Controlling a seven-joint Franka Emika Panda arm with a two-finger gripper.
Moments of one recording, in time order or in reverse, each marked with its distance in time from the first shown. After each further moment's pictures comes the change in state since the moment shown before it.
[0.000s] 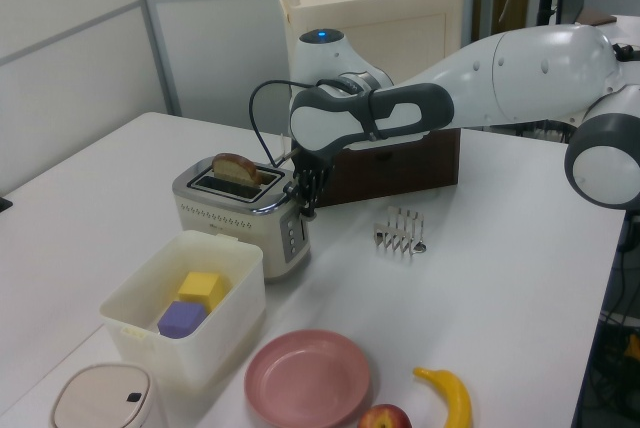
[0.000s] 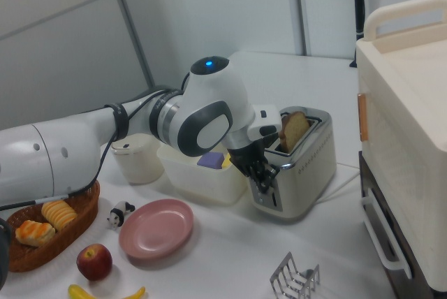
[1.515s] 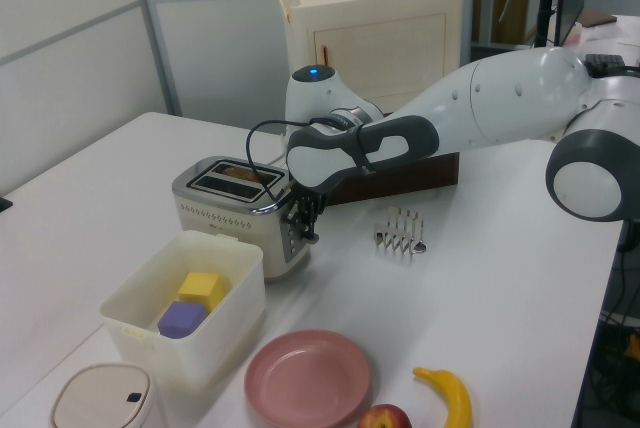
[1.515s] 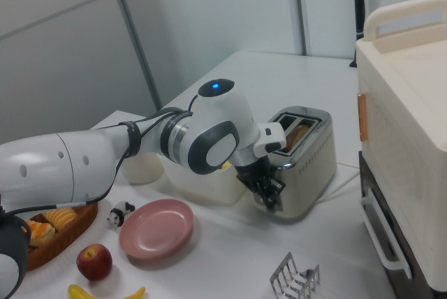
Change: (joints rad) arm 0.008 0.077 0.002 -0.017 -0.035 0.086 -0.007
